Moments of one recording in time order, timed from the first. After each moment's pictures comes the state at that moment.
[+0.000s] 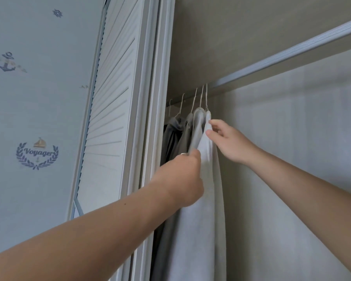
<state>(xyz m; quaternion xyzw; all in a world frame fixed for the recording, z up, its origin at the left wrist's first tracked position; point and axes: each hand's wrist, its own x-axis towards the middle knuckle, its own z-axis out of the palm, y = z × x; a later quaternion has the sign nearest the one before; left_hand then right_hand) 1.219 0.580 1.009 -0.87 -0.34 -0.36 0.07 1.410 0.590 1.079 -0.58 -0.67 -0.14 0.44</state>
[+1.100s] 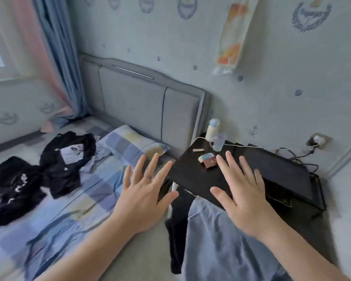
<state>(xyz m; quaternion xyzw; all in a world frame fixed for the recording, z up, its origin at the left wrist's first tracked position) 0.642 0.091 0.609 -0.48 -0.86 -0.16 0.04 0.832 0.266 0.652 -0.25 -0.95 0.13 0.13</state>
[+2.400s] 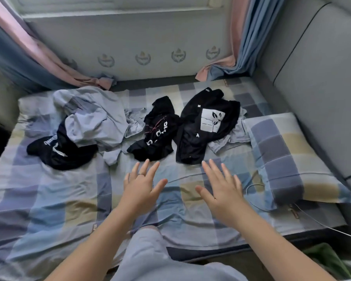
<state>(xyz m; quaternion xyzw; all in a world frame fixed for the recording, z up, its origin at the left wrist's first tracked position) 0.209 -0.166 0.406 0.05 -0.97 -0.19 -0.13 0.204 0.089 0.446 0.12 -0.95 0.20 -0.19</state>
